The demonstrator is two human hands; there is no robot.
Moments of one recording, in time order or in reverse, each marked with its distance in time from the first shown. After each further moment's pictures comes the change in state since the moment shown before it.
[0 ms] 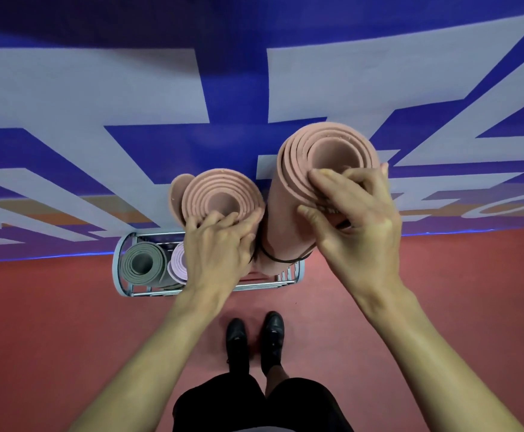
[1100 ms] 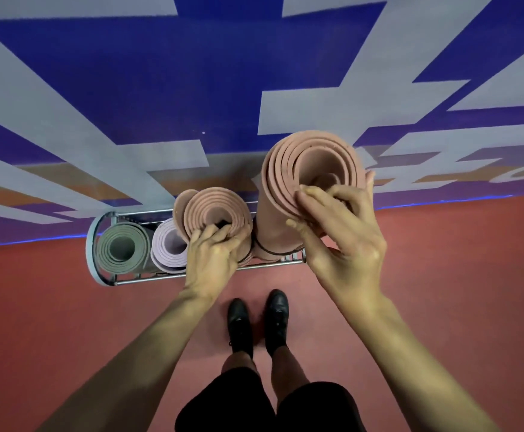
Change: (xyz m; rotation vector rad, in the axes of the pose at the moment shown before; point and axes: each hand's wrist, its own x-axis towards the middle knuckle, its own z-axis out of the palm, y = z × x) left_hand -0.073 -0.099 0.188 -0.130 -0.102 0.112; right_hand -0.090 0.073 0.105 0.073 0.058 -0.032
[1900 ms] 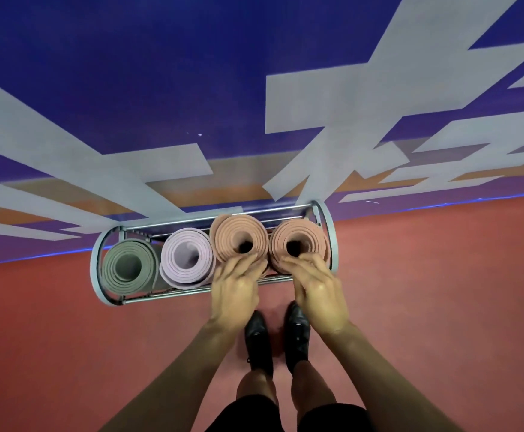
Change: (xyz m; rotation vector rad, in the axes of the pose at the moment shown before) left_hand -0.033 -0.007 0.070 0.016 -0.147 -0.061; right_hand -0.144 0.097 0.107 -0.120 -0.333 0.156
